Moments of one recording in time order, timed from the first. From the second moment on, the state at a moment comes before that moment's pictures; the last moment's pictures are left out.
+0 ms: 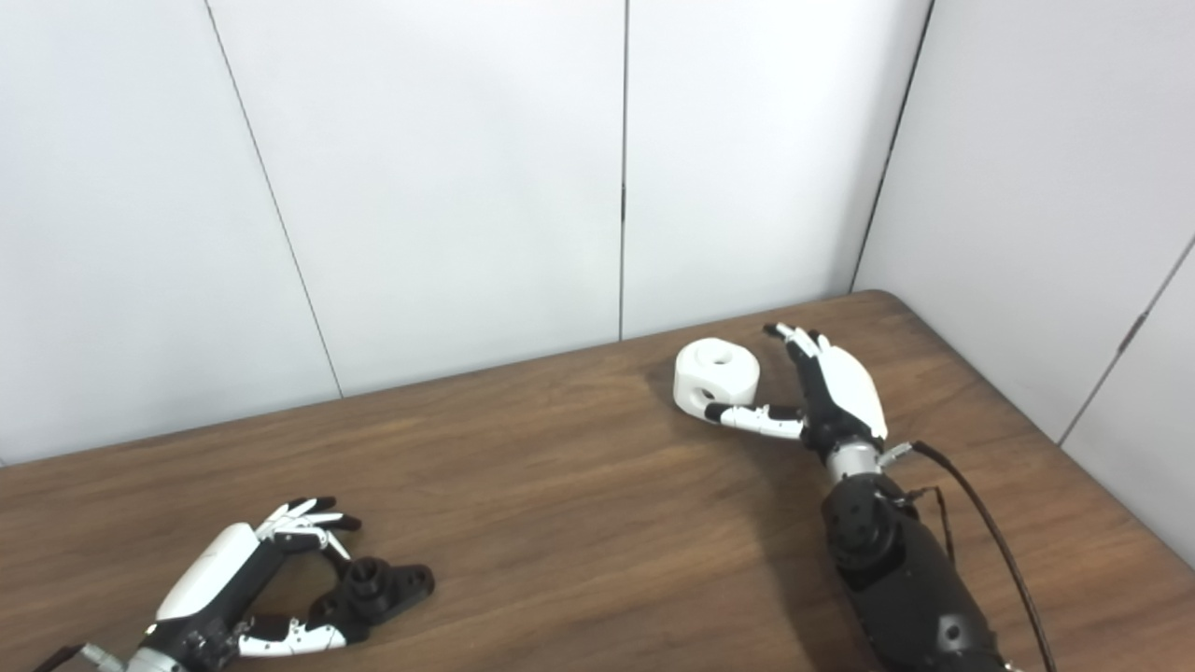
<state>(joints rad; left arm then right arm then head) -0.38 0.34 -0.28 0.39 0.50 -0.44 -0.10 -0.32 -0.45 -0.06 0.31 -0.50 0.15 -0.22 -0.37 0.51</state>
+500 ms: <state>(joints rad) -0.38 0.34 -0.27 0.38 0.50 -0.44 -0.11 -0.35 -0.45 0.00 0.36 -0.59 0.16 -0.27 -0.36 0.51</state>
